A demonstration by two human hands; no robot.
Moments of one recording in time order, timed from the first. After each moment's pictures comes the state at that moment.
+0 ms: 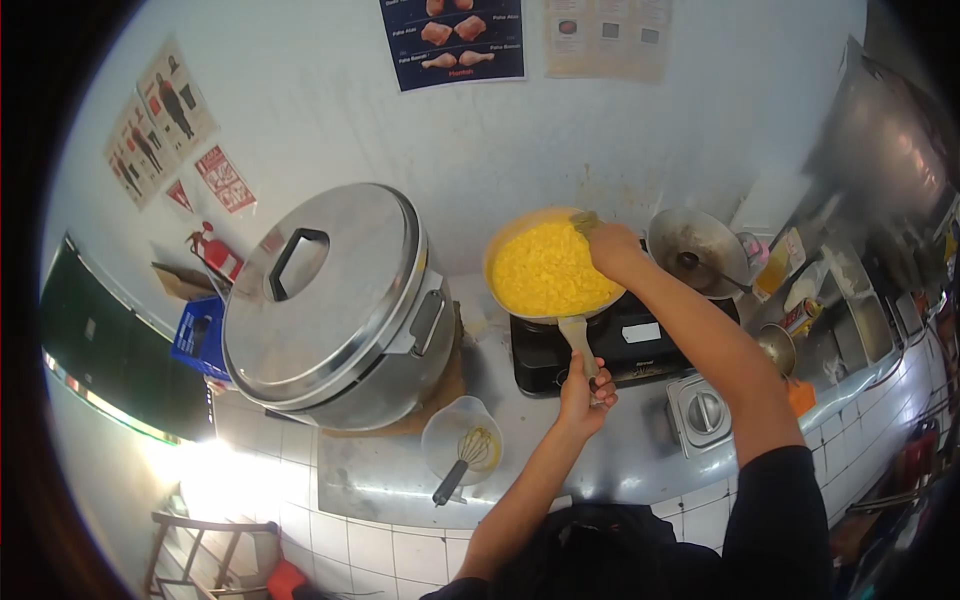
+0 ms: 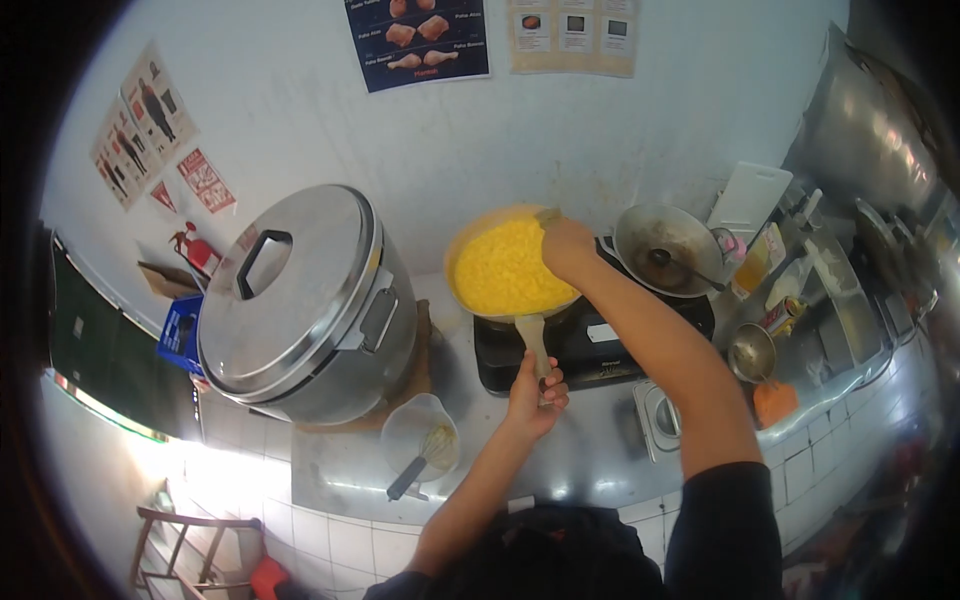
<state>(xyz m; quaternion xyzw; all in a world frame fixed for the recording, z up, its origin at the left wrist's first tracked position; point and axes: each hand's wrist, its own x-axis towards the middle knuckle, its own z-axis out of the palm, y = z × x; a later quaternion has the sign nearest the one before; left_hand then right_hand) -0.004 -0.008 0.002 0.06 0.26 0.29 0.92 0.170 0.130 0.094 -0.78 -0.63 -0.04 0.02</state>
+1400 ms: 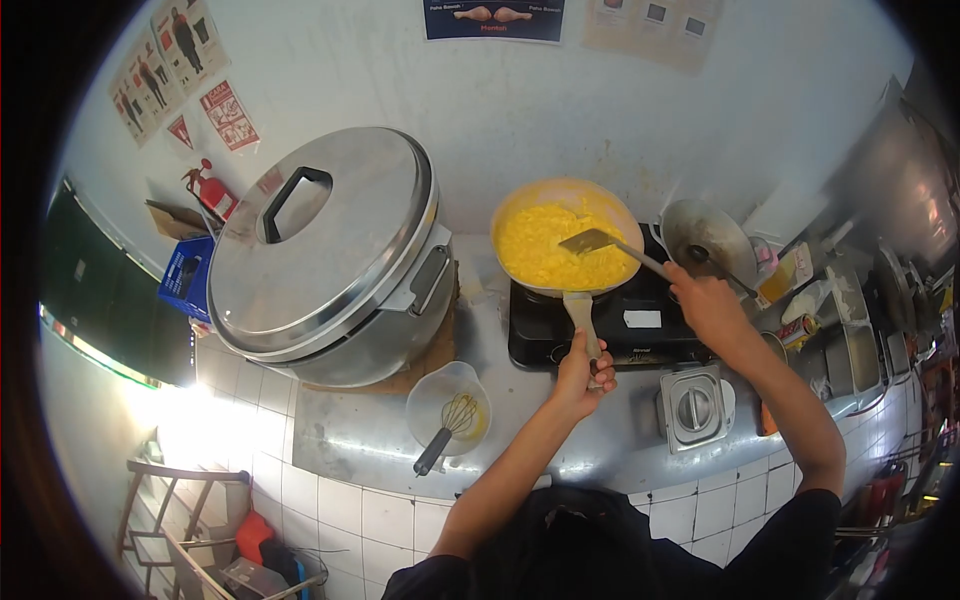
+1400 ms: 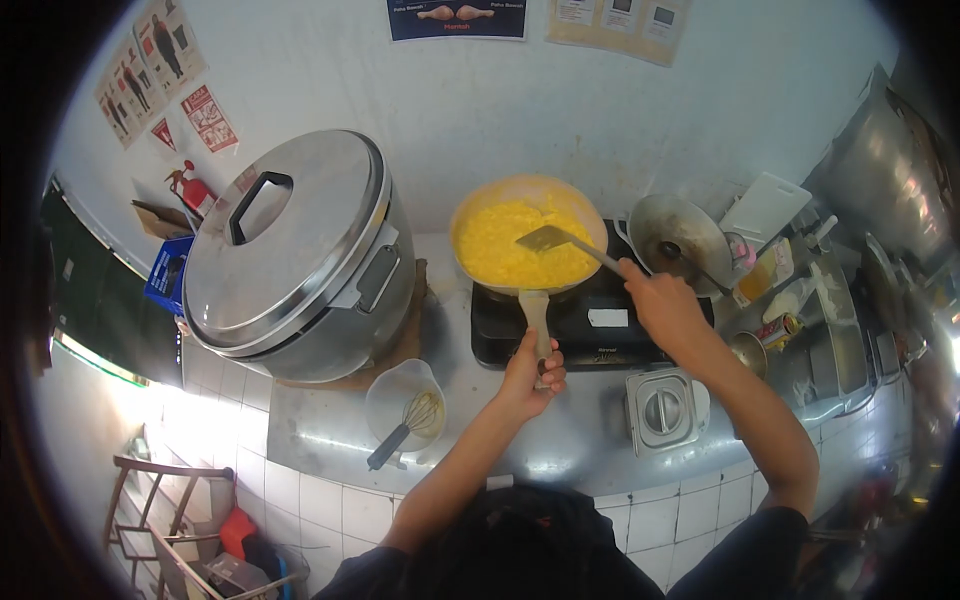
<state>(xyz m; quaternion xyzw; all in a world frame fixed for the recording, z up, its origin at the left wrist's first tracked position) -0.007 -0.003 0.010 0.05 0.29 0.27 0.92 0.191 -0.029 0.130 -0.72 -0.69 -0.05 0.08</state>
